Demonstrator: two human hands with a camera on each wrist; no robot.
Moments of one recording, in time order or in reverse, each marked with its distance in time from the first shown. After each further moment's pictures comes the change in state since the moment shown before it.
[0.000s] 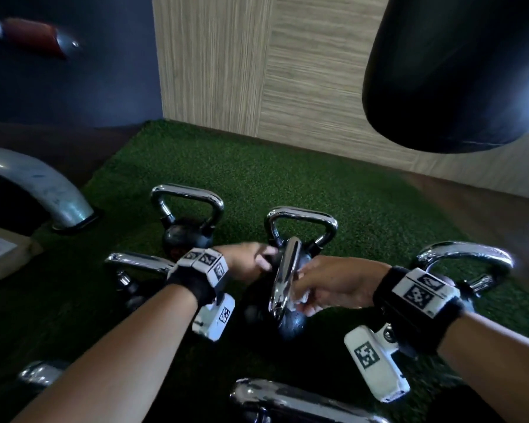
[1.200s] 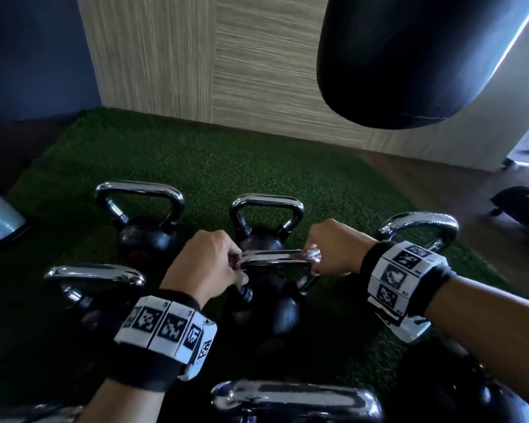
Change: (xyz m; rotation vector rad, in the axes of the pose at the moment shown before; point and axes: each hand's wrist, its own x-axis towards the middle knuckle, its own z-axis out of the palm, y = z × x) left_hand -0.063 0.038 0.025 0.232 0.541 -0.030; right_hand -0.016 0.010 -0.043 -1.115 0.564 0.025
